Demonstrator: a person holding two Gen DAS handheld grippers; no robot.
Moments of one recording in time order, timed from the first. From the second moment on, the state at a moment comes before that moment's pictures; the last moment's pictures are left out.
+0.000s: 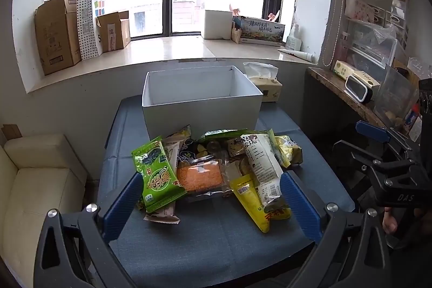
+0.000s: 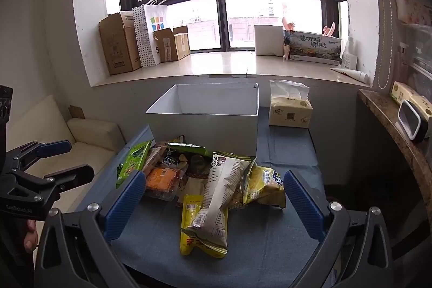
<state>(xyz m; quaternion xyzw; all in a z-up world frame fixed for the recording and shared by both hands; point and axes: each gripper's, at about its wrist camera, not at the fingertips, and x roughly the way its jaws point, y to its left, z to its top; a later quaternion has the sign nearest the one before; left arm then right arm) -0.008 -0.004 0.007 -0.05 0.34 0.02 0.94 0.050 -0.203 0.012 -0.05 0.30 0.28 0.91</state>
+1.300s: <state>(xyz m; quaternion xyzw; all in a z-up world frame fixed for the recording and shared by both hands) -0.007 -0.001 0.001 -0.05 0.34 0.02 0.94 0.050 -0.198 0.003 -0.05 0.31 0.28 0.91</state>
